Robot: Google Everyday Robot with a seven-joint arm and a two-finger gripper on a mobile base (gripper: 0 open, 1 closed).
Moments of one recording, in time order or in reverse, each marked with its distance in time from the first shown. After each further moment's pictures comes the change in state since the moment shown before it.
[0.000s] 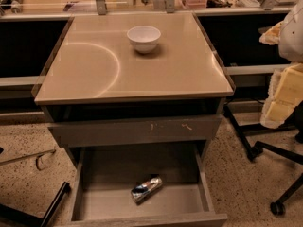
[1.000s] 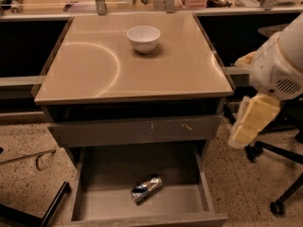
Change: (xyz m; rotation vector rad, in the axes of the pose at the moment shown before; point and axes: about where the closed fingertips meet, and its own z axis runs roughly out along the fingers) arm -0.026 0.026 0.050 -0.029 -0.114 0.016
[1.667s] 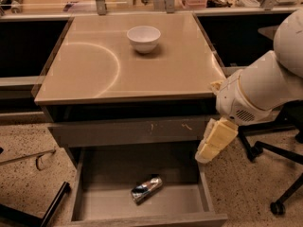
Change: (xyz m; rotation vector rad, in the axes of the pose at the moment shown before) arm -0.023 0.021 0.081 -0.041 -0.138 0.031
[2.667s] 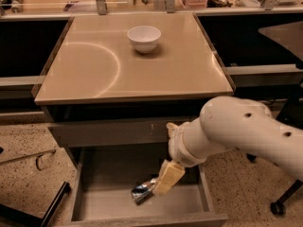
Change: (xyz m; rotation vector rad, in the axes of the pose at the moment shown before) arm -0.020 0.061 0.151 -0.068 -0.070 -0.043
